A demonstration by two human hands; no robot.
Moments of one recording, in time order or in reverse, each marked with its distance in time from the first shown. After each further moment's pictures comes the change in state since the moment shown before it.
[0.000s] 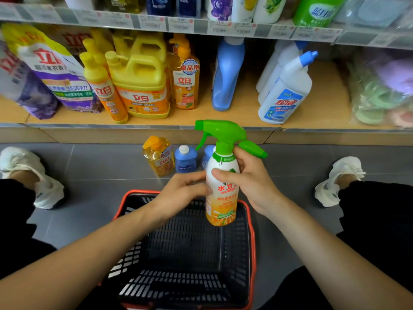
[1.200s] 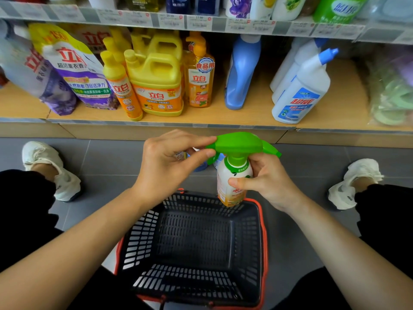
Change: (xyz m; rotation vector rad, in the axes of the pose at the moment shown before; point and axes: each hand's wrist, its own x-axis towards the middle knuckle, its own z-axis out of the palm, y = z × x) left_hand -0.019 0.049 -0.035 0.602 0.420 0.877; right_hand 0.003 0.001 -0.008 -0.082 -0.165 -0.099
